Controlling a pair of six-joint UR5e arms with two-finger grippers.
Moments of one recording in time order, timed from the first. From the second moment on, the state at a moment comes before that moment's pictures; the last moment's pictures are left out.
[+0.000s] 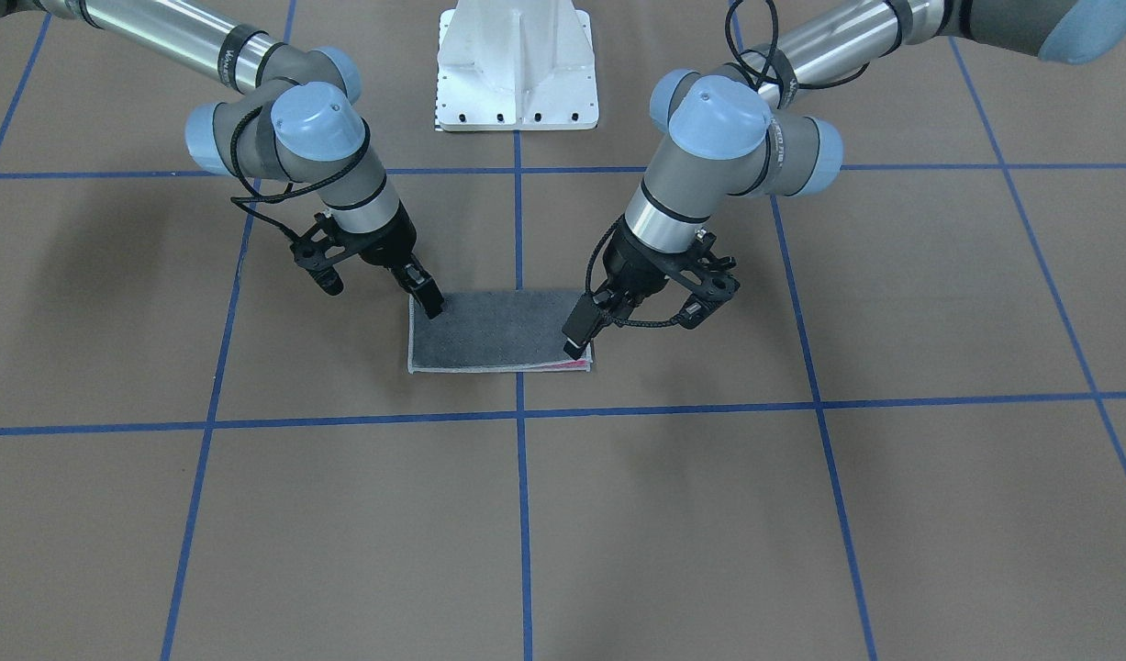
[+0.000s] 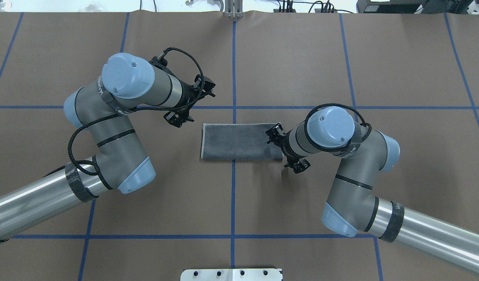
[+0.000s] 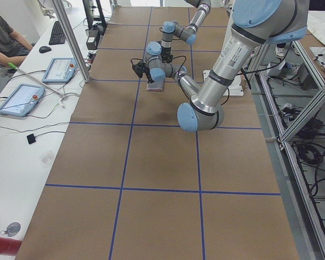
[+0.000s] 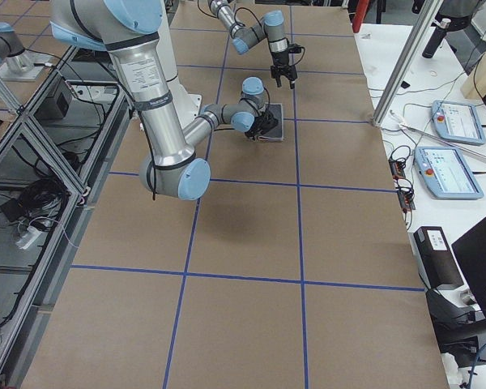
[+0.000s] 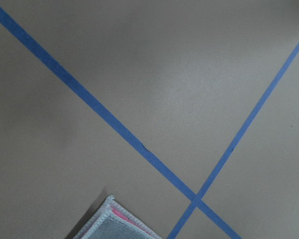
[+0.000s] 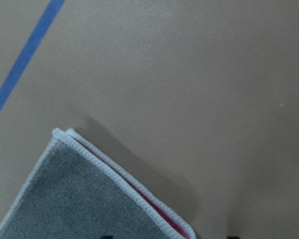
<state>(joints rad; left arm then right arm) -0.65 -2.23 -1.53 -2.09 -1.86 -2.00 0.50 -1.11 1.63 -1.16 1.84 2.19</state>
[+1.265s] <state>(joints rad) -0.64 -2.23 -1.52 -2.09 -1.86 -2.00 0.50 -1.12 1.66 -1.17 1.84 2.24</state>
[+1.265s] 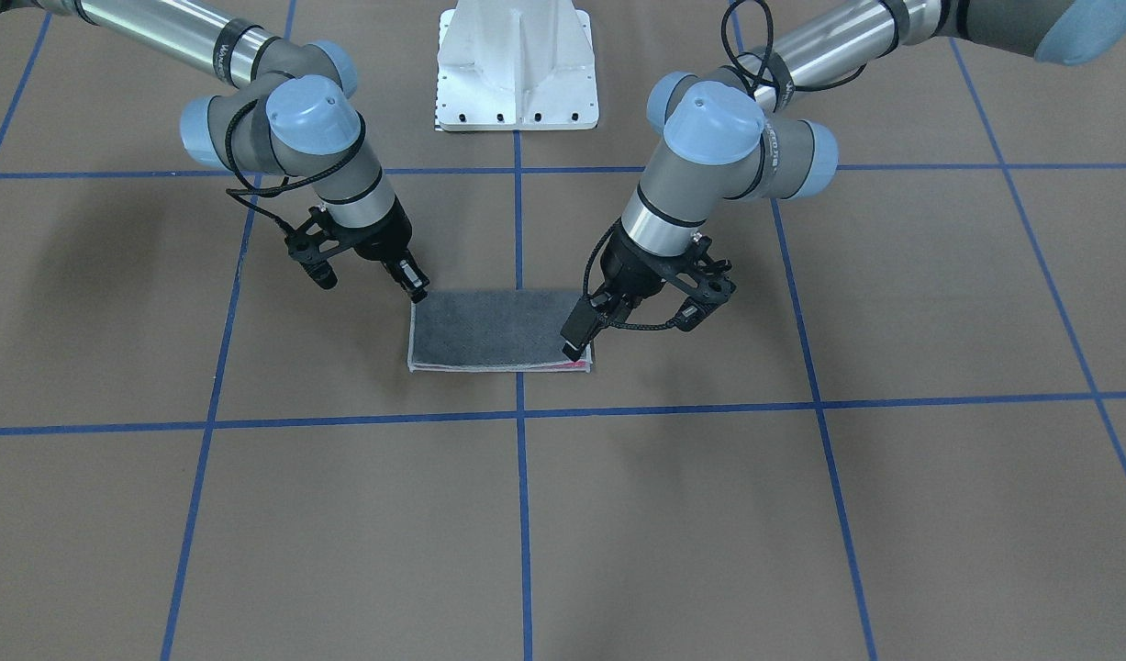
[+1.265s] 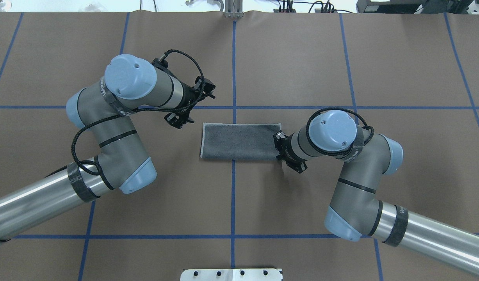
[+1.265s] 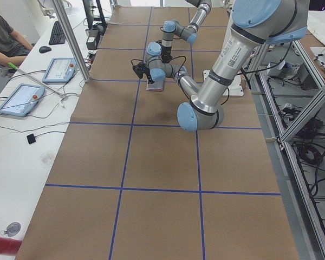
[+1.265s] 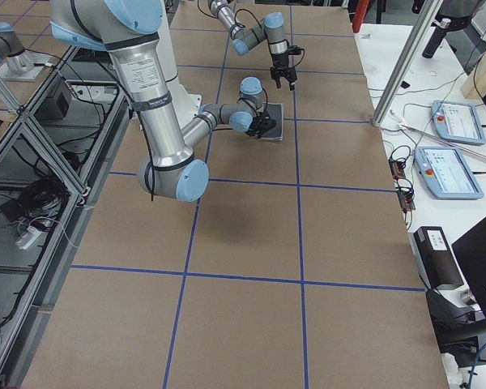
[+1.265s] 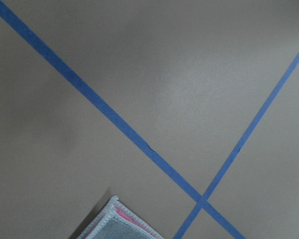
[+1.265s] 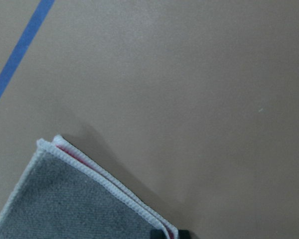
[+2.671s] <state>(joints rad) -0.69 -2.14 -1.65 -2.08 -1.95 -1.99 0.37 -1.13 1.86 -1.28 1.93 2.33</state>
